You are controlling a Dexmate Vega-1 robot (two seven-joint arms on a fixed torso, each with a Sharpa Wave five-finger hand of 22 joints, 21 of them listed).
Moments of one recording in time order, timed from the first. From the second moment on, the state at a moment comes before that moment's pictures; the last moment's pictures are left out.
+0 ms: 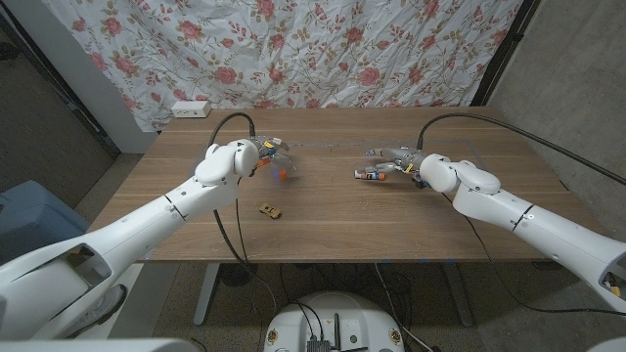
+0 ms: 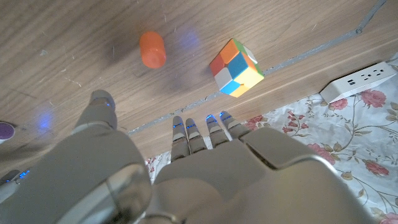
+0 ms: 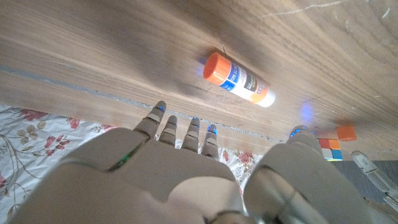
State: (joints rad) left arm 0.61 0.76 0.73 -1.84 0.71 0.57 -0.40; left_hand 0.55 -0.04 0.29 -0.13 0.18 0.23 -0.03 0.18 0.18 0.13 -0.09 0.18 0.18 0.04 0.00 0.17 0.17 -0.01 -0.02 0.19 0.16; right arm -0.66 -0.83 -0.73 -1.74 -0.46 -0.26 0.24; right_hand 0.45 -0.06 0.05 0.03 0.35 0.07 -0.13 0.18 0.18 0.10 -0.02 0.17 0.20 -0.06 0.08 0.20 0.26 0.12 0.07 0.18 0.16
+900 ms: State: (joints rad) left arm 0.71 0.76 0.61 -1.76 0.34 0.42 -0.01; left_hand 0.53 0.01 0.31 -0.12 0.18 0.25 0.00 0.18 0.18 0.16 -0.06 0.19 0.17 0.07 0.01 0.18 0.17 0.01 -0.02 0.19 0.16; right arm -0.74 -0.80 -0.62 -1.70 -0.22 -0.17 0.05; right_hand 0.31 0.01 0.04 0.10 0.31 0.10 -0.10 0.19 0.18 0.14 -0.02 0.20 0.19 -0.02 0.01 0.22 0.25 0.17 0.01 0.19 0.16
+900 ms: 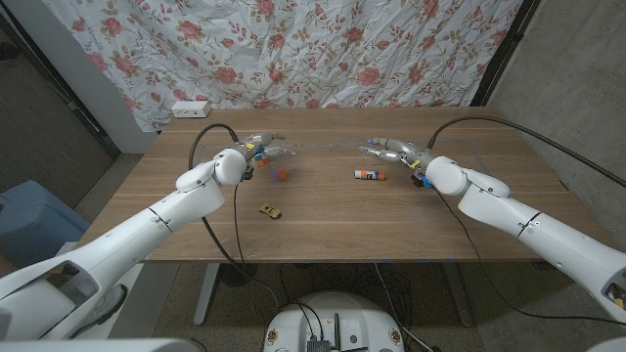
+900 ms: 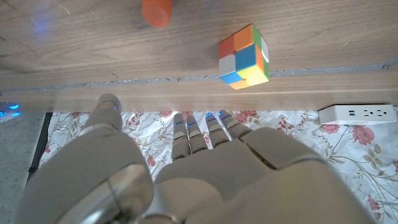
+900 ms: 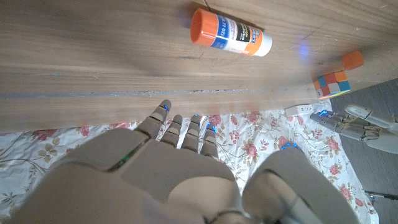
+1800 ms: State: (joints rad) left arm 0.75 0.68 0.53 -1.58 0.06 0.14 0.23; left_hand 0.51 0.05 0.32 -0.12 0.18 0.28 0.01 0.19 0.17 0.19 -0.06 0.19 0.17 0.11 0.00 0.18 0.16 0.04 -0.01 0.19 0.16; right arm -0.80 -0.71 -0.54 -1.60 0.03 -0.04 -0.11; right_hand 0.28 0.06 0.04 0.11 0.28 0.17 -0.10 0.20 0.17 0.20 -0.02 0.20 0.18 0.05 0.00 0.24 0.22 0.23 -0.01 0.19 0.16
